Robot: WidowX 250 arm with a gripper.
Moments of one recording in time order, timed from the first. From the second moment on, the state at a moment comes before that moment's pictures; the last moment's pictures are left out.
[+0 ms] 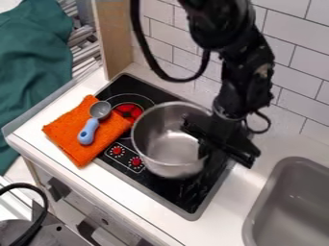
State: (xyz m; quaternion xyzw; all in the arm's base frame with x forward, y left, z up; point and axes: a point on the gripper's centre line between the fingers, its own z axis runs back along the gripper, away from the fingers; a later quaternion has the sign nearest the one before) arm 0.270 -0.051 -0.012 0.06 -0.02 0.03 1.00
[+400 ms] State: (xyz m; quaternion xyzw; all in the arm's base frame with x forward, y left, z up) arm 0.282 -0.048 -0.030 0.03 0.00 0.03 1.00
